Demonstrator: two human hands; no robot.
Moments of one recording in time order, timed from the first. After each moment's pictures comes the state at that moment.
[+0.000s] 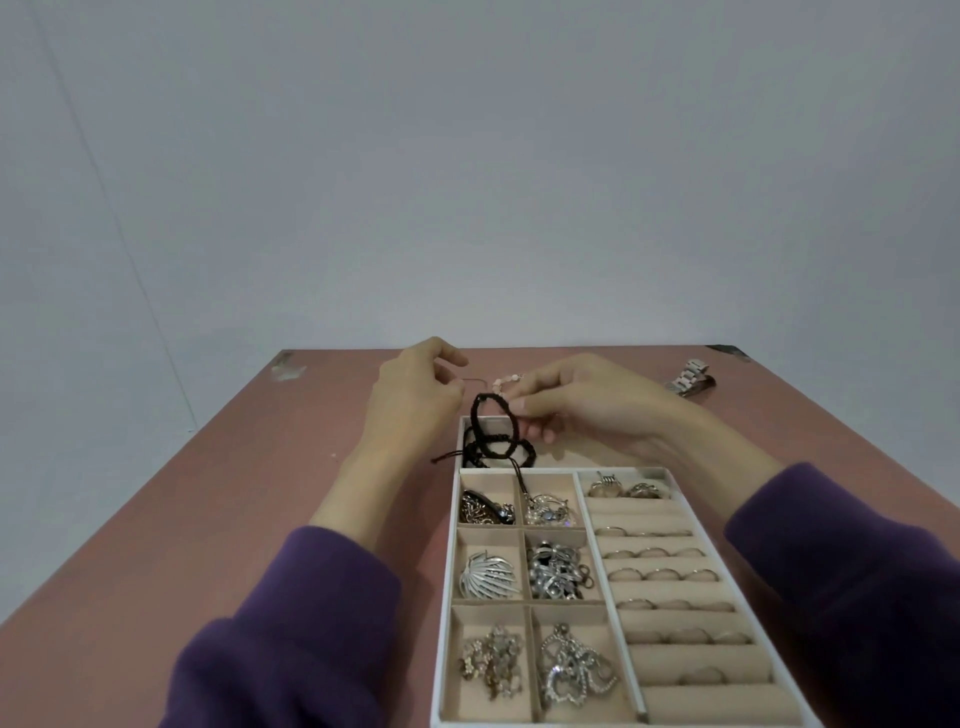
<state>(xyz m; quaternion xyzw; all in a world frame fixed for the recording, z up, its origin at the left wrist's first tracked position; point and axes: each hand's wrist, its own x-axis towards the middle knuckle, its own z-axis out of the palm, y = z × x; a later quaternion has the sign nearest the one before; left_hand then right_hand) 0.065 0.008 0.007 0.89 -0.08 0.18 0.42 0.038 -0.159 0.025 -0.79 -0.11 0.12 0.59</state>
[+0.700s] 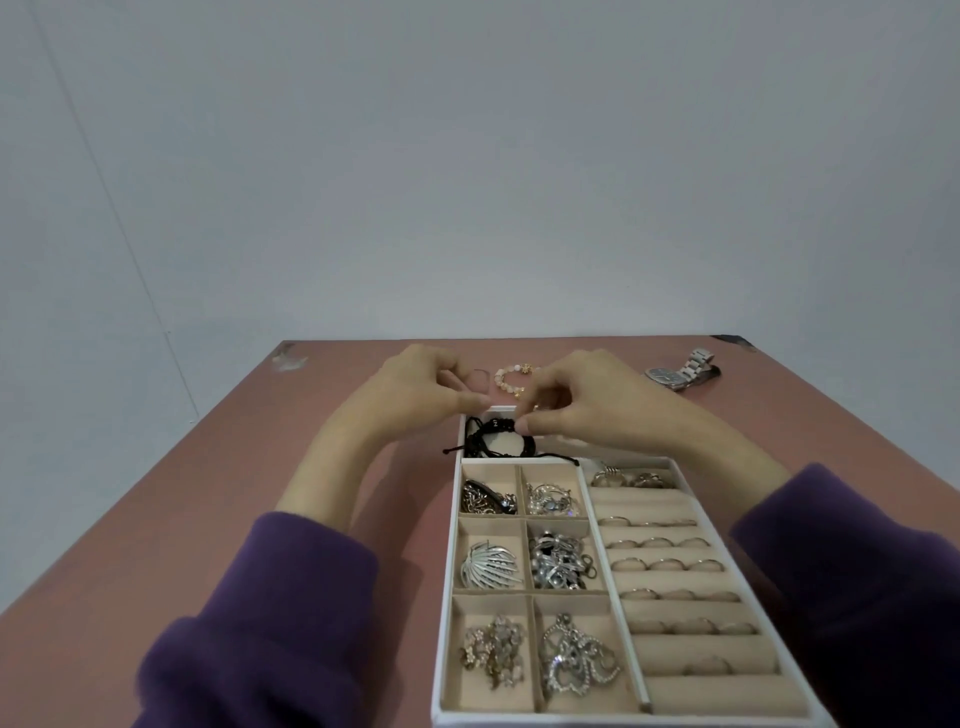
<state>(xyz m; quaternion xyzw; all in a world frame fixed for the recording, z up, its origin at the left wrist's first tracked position) 0.057 0.020 0.021 0.90 -0.15 -0.01 0.40 0.028 -0.161 0.025 -0.95 -0.19 -0.04 0.25</state>
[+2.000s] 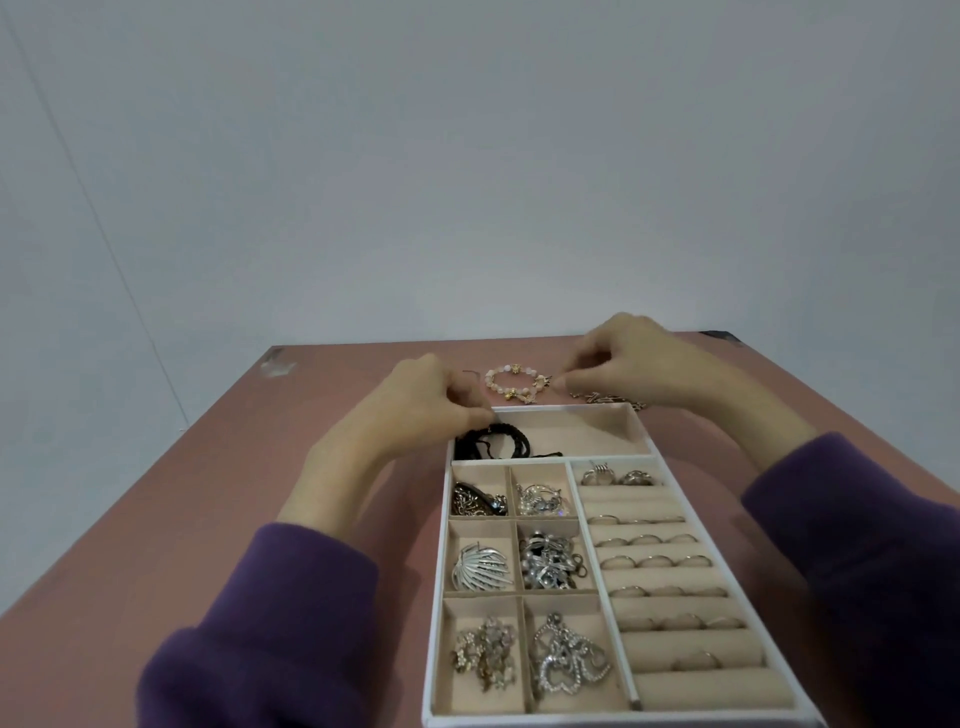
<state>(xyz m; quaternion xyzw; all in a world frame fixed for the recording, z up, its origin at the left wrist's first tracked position) 0.052 0.011 0.020 0.93 -0.21 0.02 0.30 0.041 -0.199 0.041 -0.95 -0.12 -0.06 0.30</state>
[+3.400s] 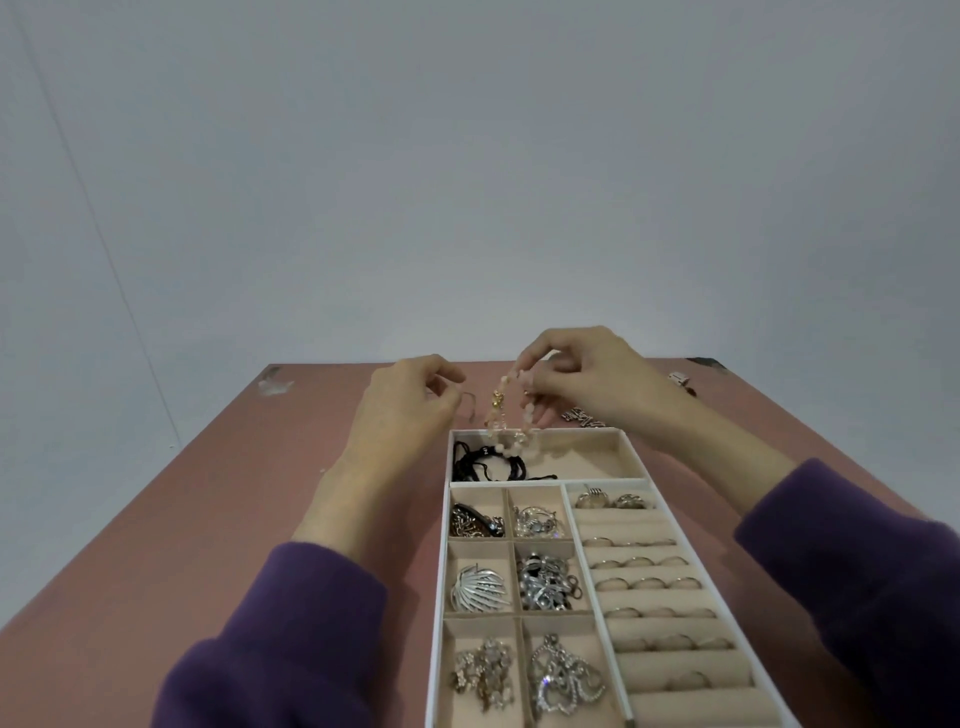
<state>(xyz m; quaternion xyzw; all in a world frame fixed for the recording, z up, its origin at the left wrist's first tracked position) 0.060 0.011 0.011 0.89 -0.12 0.20 0.39 0.030 -0.170 0.046 -0.85 -0.14 -0.06 0.50</state>
